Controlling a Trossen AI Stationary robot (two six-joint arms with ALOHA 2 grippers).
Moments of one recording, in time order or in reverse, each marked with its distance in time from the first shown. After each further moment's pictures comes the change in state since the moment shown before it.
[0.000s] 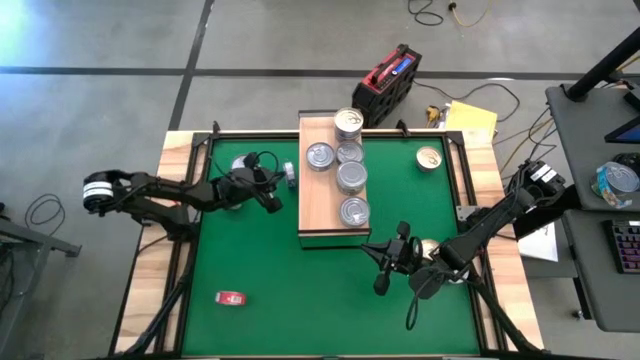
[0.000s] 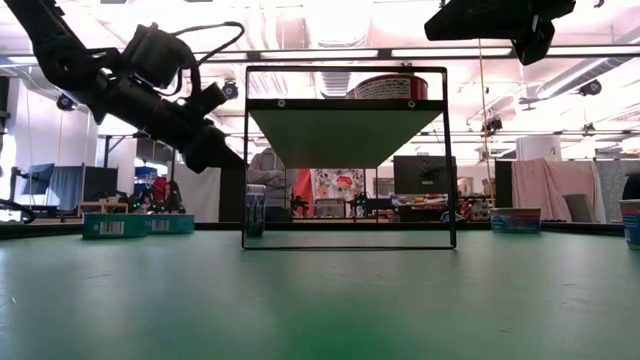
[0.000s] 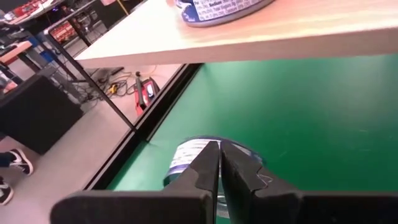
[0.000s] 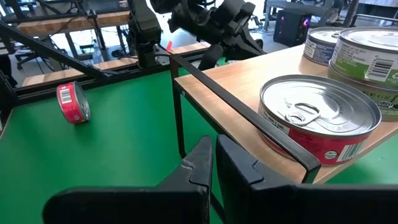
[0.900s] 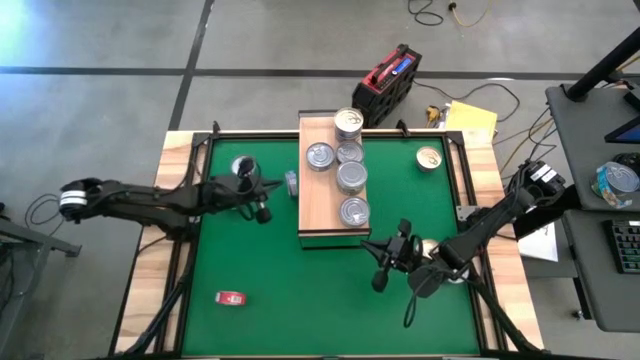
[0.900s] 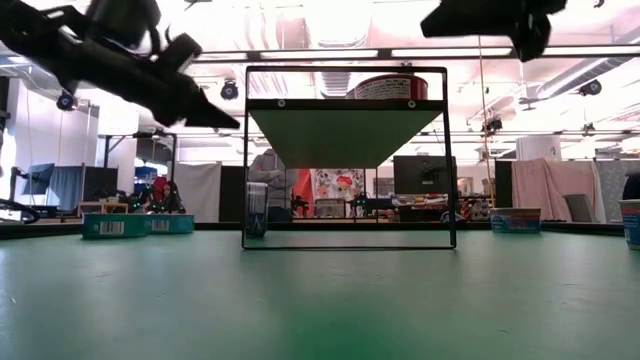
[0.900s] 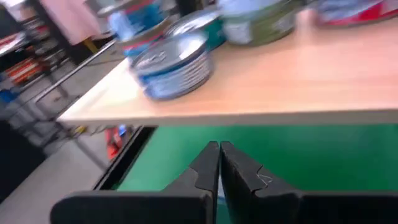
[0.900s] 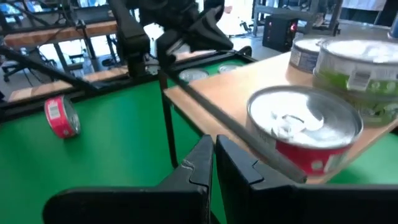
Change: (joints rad) left arm -0.141 -0.299 0.000 -0.204 0.049 0.000; right arm -0.014 0.000 0.014 0.001 0.042 0.007
